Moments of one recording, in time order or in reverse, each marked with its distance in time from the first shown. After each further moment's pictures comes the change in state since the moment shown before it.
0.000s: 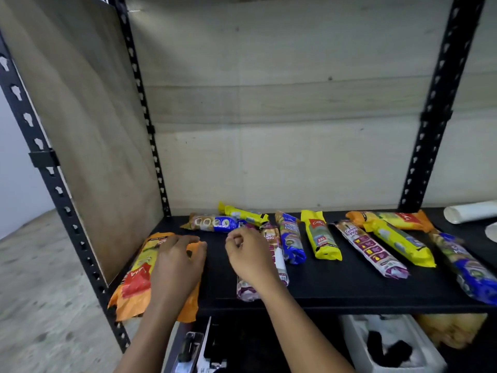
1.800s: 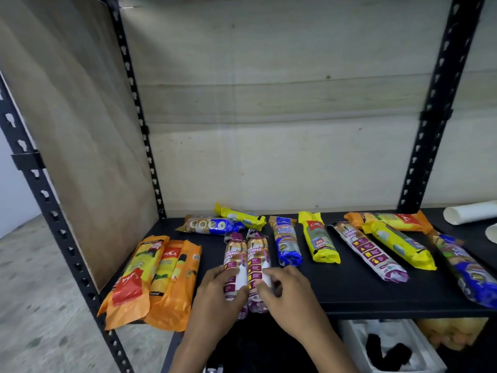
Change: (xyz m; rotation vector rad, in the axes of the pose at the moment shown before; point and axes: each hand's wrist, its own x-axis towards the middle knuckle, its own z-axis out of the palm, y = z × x) left_hand -0.064 0.039 0.045 -0.233 -0.344 -0.045; right_hand -0.073 0.064 -0.047 -0.148 -0.022 0.086
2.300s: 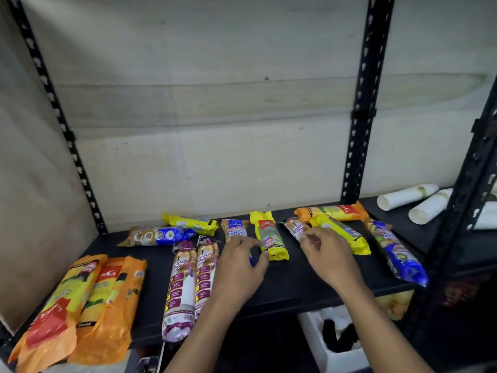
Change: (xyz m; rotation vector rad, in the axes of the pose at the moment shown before) left_hand 0.056 0.120 0.083 -0.083 -0.012 0.345; right_hand 0.041 0.108 -0.141 -0.215 0.366 0.136
